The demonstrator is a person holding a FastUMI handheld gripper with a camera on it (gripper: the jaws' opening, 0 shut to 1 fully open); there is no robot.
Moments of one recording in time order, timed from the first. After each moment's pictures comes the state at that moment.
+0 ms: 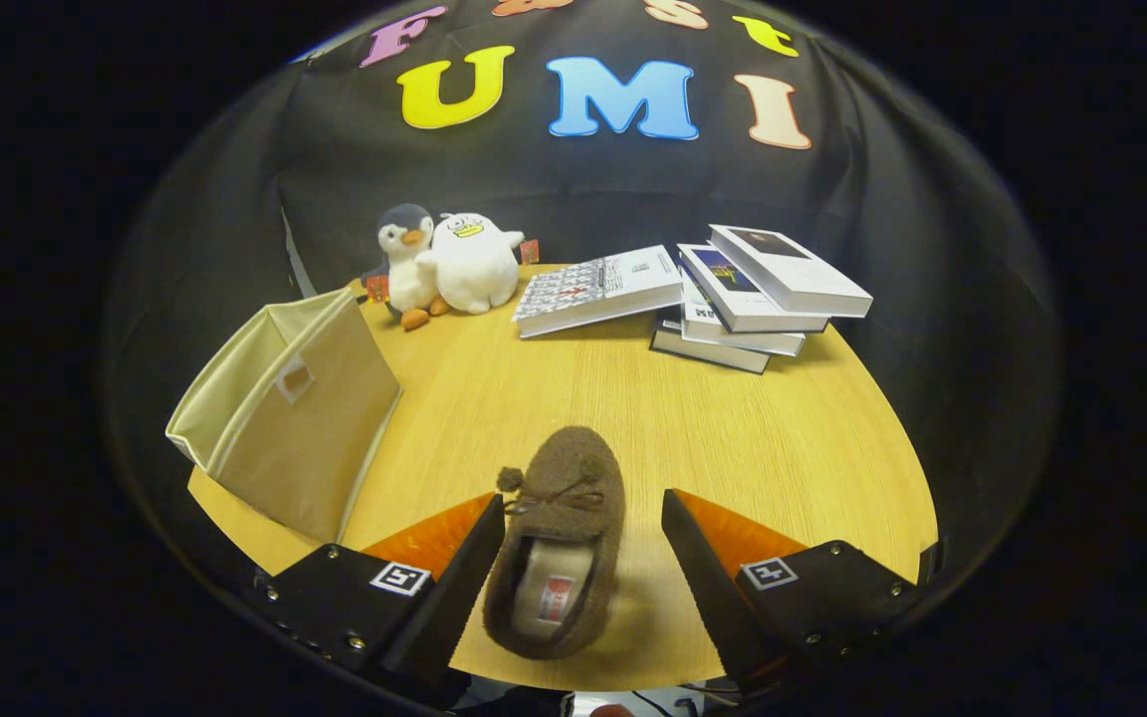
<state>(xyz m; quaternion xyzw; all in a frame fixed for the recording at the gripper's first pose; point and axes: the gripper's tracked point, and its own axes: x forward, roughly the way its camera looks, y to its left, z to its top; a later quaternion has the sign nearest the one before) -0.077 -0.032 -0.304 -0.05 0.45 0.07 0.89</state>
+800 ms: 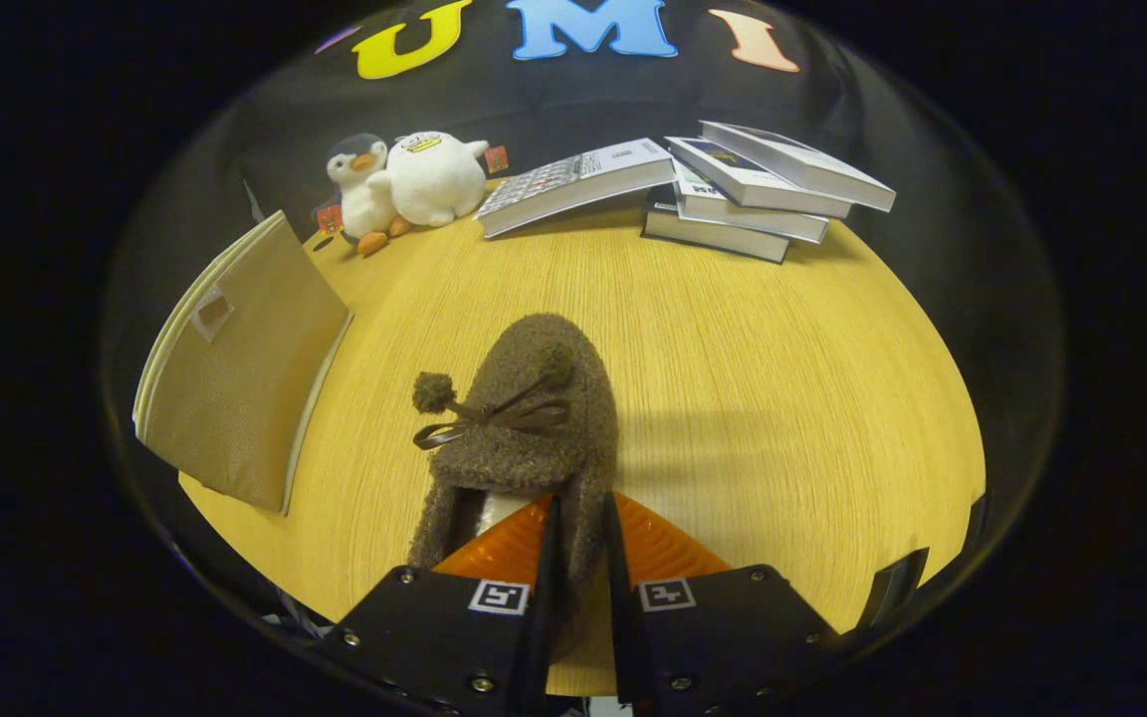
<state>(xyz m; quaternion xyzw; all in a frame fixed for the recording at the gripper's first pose) -0.093 -0.039 -0.382 -0.01 0.55 0.06 0.83</state>
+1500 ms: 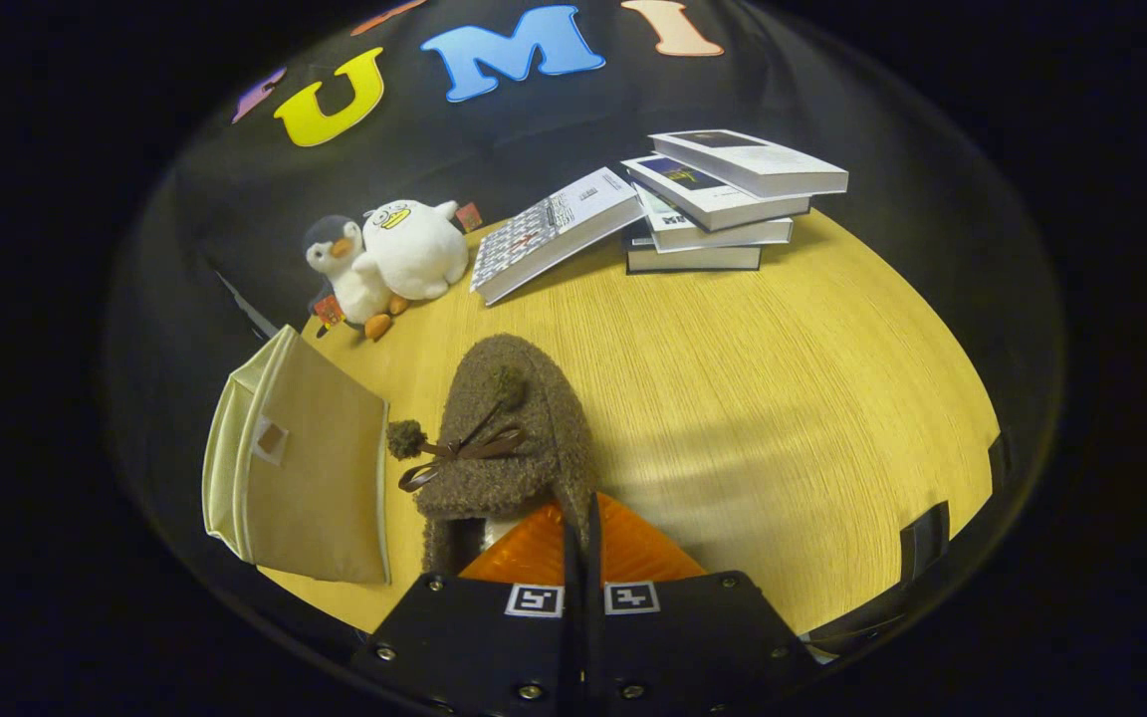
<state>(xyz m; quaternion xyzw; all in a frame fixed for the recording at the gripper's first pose) -0.064 -0.001 -0.308 0.10 0.52 0.01 0.85</state>
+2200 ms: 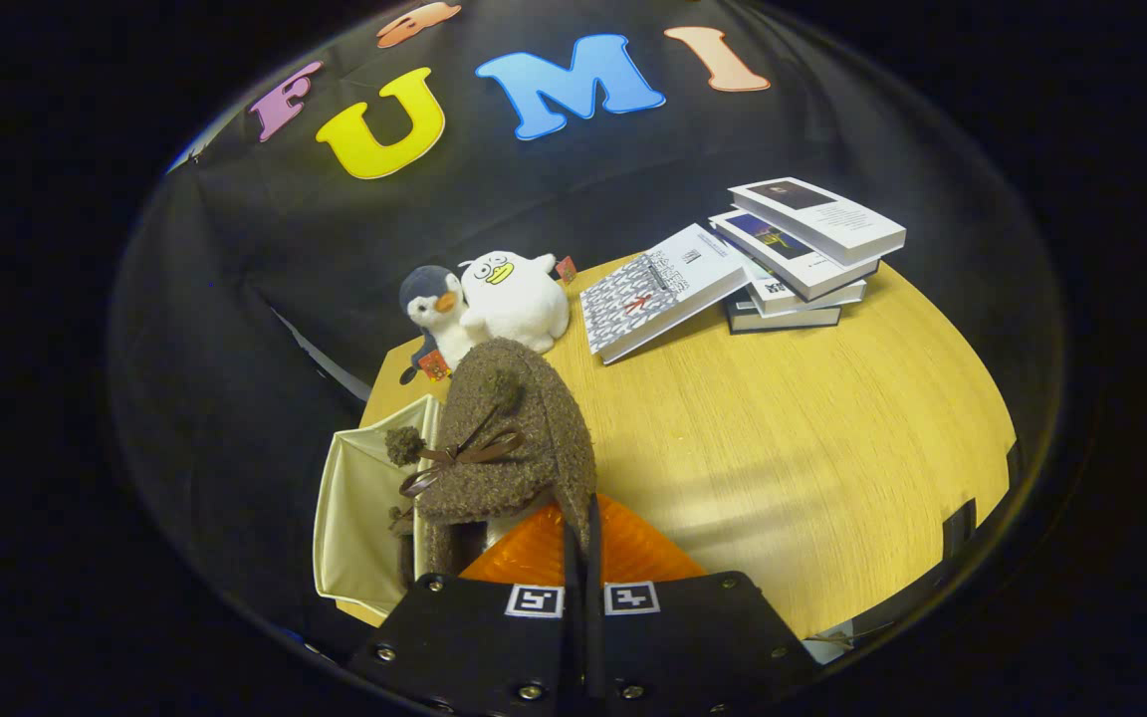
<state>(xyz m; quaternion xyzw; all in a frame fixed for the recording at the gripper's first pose) -0.027 0.118 -0.230 0.15 0.48 0.05 0.86</state>
